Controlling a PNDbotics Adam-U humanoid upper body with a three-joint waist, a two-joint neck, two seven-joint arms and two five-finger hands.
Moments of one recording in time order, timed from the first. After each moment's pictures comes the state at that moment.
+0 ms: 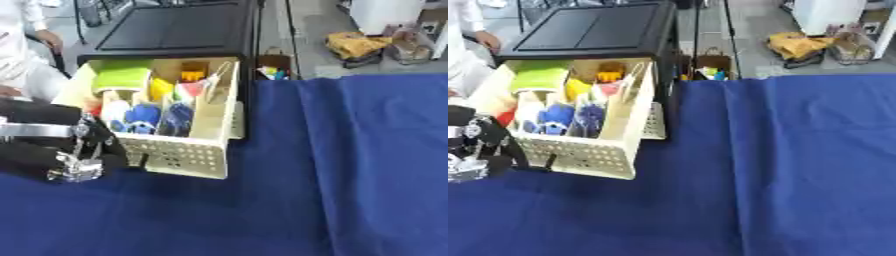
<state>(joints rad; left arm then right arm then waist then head) -0.62 1.17 -0.47 -1.99 0.03 0.15 -0.81 -0.80 -0.63 -0.03 -1.99 0.63 0.26 -0.72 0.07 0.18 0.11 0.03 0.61</state>
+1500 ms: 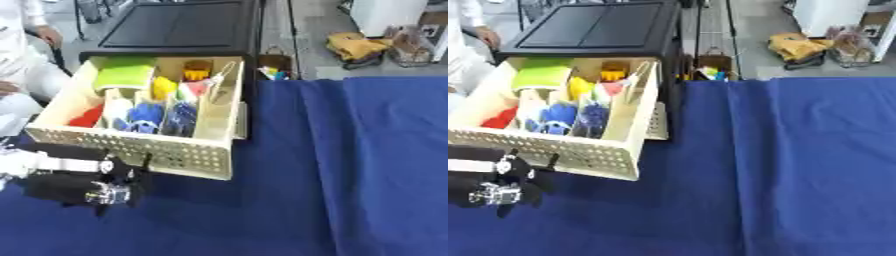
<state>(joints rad) -0.60 1.08 -0.56 -1.99 0.11 0.38 -0.76 -0.78 -0.60 -0.06 -1.99 0.62 0.28 -0.74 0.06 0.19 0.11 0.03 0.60</state>
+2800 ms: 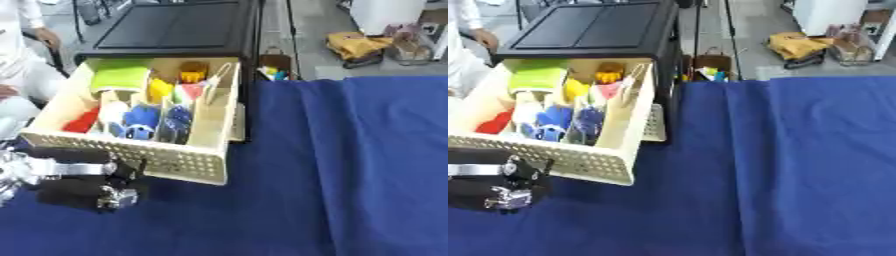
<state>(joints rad) -0.58 1.08 -0.54 -2.00 -0.05 0.38 -0.75 -0.77 -0.60 -0.06 -1.99 0.60 0.29 -0.74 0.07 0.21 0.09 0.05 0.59</state>
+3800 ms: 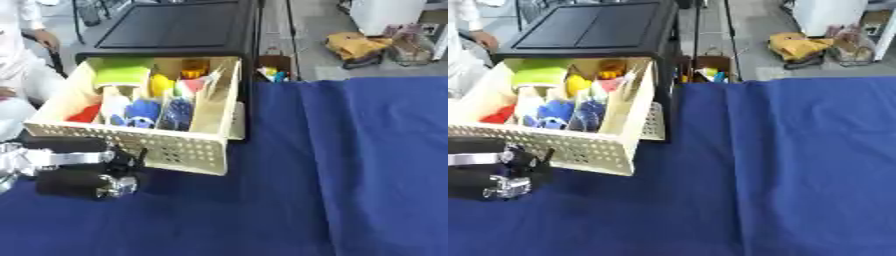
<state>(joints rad) -0.61 1.08 -0.51 -2.00 -0.05 0.37 -0.70 -0.76 -0.59 -0.07 -1.99 0.60 0.29 -0.75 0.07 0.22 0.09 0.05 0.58</state>
